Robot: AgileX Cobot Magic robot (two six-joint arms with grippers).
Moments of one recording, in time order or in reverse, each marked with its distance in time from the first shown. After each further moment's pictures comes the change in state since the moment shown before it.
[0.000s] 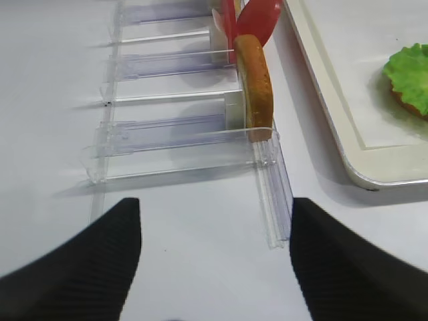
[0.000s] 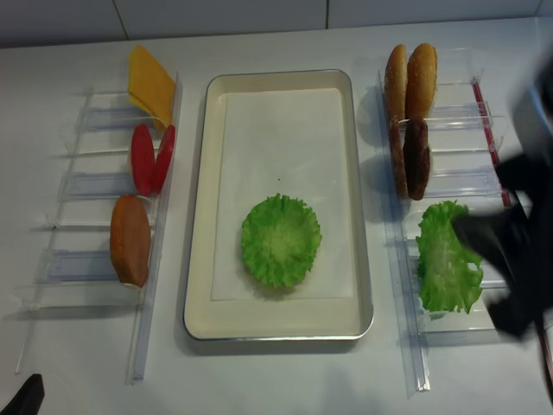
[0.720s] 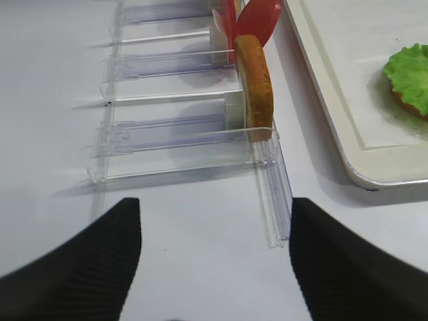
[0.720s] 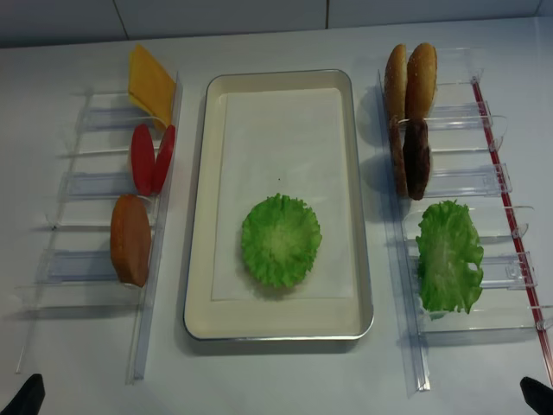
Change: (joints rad) left arm 0.000 0.000 0.000 0.000 0.000 0.000; right arm 0.000 -0.587 0.392 0.044 0.037 -0.027
